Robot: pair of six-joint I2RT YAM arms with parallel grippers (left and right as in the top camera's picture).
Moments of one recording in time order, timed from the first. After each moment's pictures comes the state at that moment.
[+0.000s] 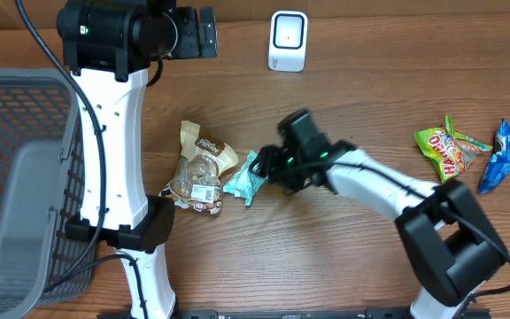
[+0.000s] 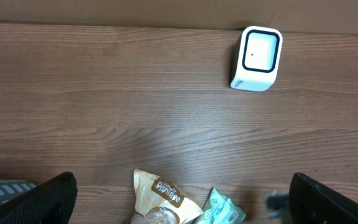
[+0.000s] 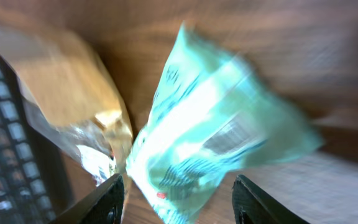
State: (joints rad) left arm -0.19 2.10 2.85 -1.65 -0.05 -0.22; right arm 0.65 1.87 1.11 -0.26 -0.41 0.90
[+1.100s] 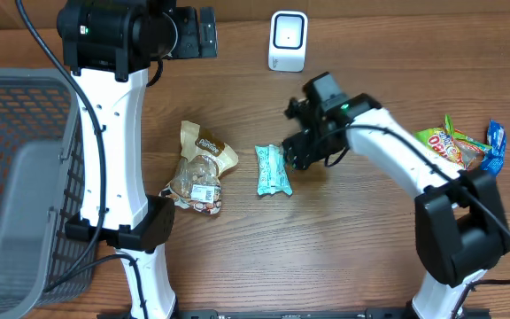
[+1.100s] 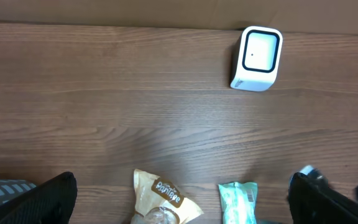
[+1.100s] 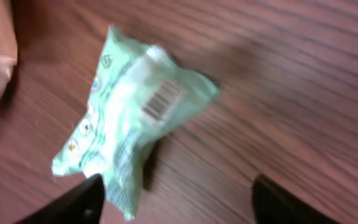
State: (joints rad) left arm -0.19 2.10 2.85 -1.65 -0.05 -0.22; right arm 0.44 1.92 1.42 -0.81 -0.30 0.00
